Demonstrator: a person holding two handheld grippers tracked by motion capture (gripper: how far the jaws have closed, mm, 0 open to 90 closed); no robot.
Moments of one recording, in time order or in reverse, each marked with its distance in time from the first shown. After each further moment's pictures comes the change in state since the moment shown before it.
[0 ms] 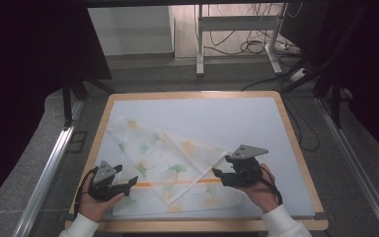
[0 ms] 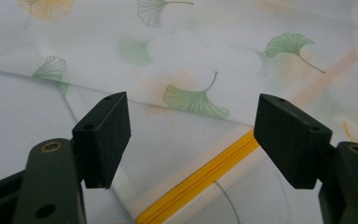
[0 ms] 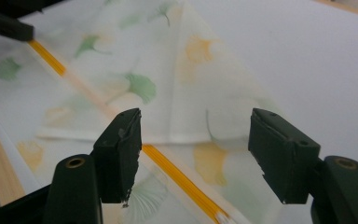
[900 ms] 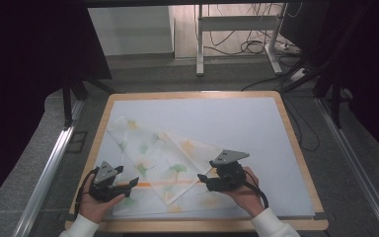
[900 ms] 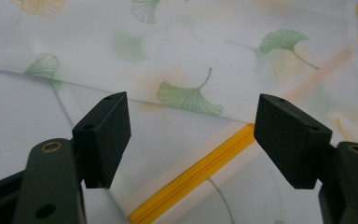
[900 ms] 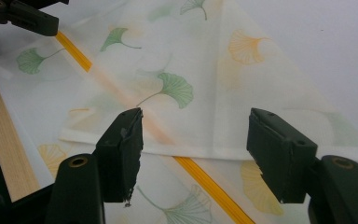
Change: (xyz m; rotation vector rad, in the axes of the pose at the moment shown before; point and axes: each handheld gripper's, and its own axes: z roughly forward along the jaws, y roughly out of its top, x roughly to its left) left arm -0.002 0.001 -0.001 -0.002 -0.052 -0.023; right arm 0.028 0.002 0.030 0.025 0.065 -0.035
